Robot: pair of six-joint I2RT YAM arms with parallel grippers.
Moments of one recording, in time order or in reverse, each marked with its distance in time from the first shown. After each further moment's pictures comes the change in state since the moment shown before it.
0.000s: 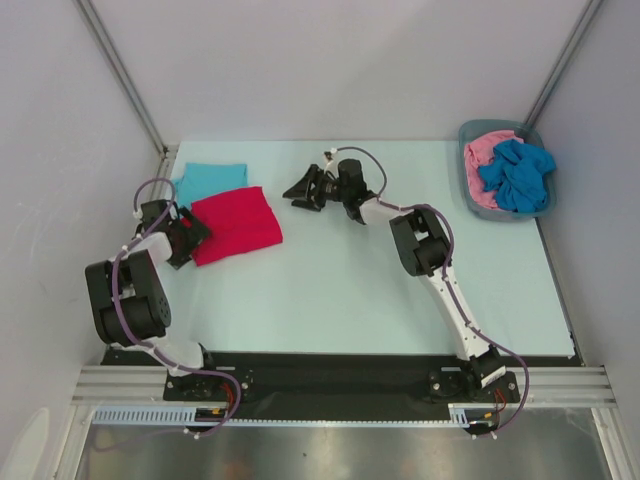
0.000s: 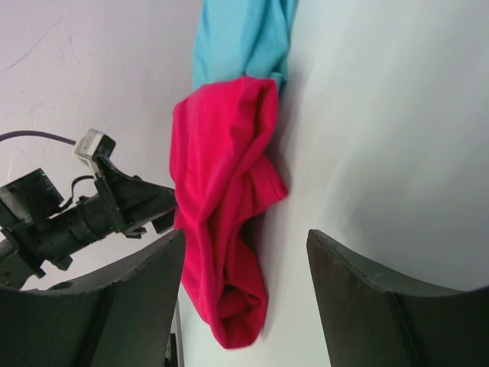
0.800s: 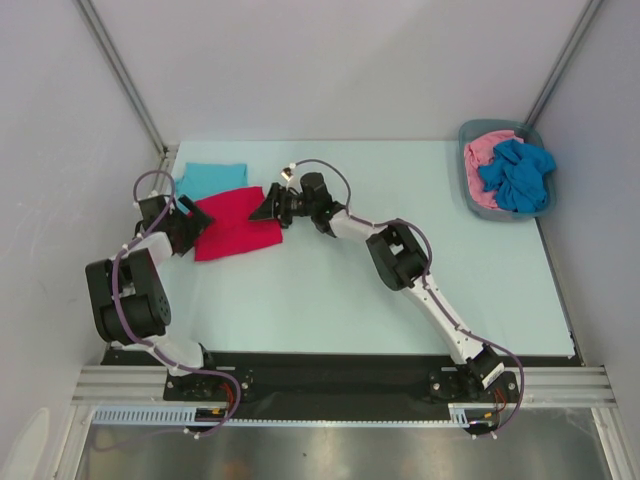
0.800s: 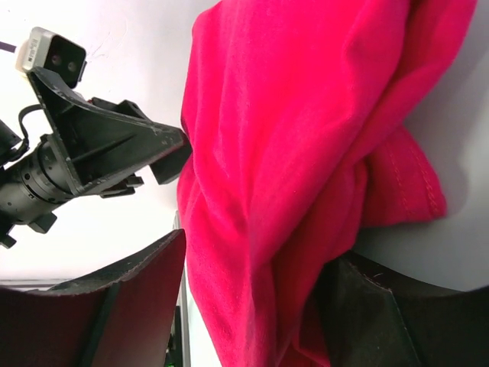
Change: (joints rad) left arm -0.002 0.013 0.000 0.156 0.124 -0.021; right arm 0.169 0.129 0.233 -0.096 -0.020 -0.008
